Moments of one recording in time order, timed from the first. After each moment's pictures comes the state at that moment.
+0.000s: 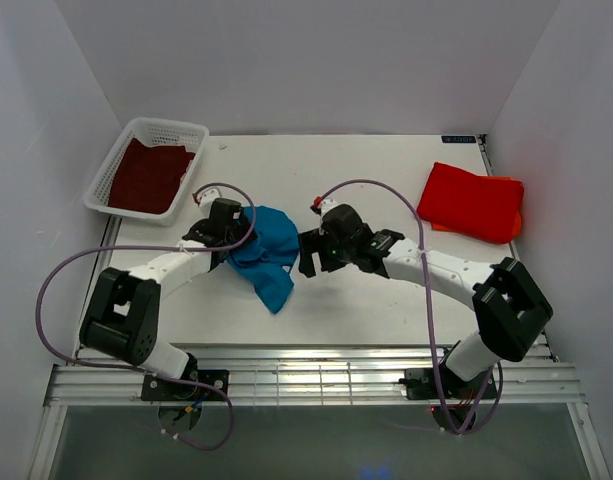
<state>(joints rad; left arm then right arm) -0.36 1.53 0.82 -0.09 -0.28 -0.70 0.82 1.52 1.04 -0.28 -0.04 0.38</state>
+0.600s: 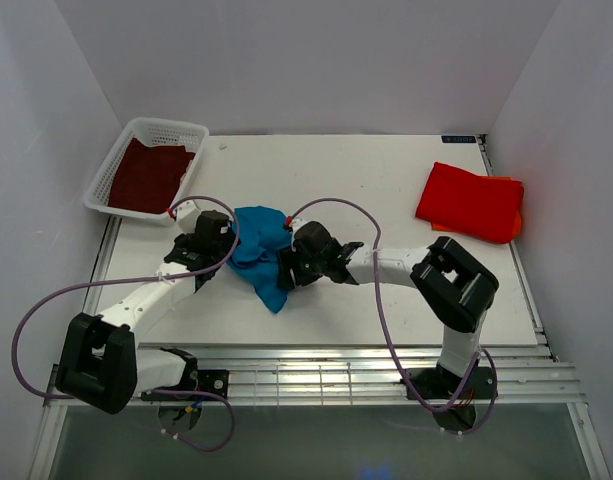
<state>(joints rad) -0.37 1.23 0.70 -0.22 -0.51 -0.82 0.93 1.82 1.05 0.00 -0.14 0.45</state>
